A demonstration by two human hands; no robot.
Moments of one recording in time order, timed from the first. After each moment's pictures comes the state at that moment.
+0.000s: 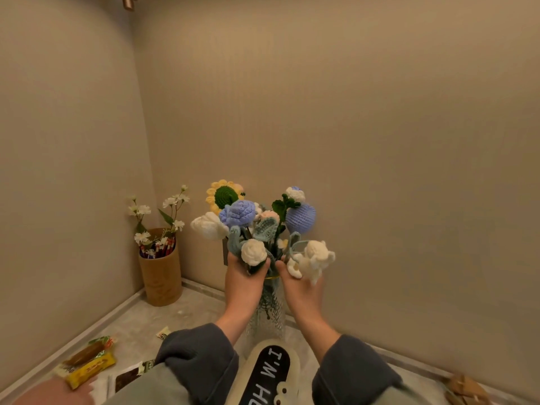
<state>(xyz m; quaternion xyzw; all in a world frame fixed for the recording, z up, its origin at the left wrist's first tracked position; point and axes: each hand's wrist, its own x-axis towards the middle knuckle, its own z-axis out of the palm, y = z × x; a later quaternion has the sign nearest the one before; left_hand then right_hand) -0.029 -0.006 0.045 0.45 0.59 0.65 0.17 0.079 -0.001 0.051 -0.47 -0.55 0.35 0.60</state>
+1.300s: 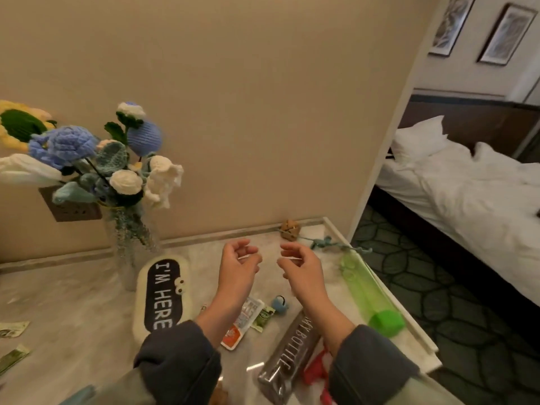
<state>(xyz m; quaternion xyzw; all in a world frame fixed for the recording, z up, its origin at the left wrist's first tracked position) 0.109 -0.158 -0.002 0.51 0.42 0.45 0.60 0.227 -0.207 -0.012 -0.67 -0.37 0.27 0.58</state>
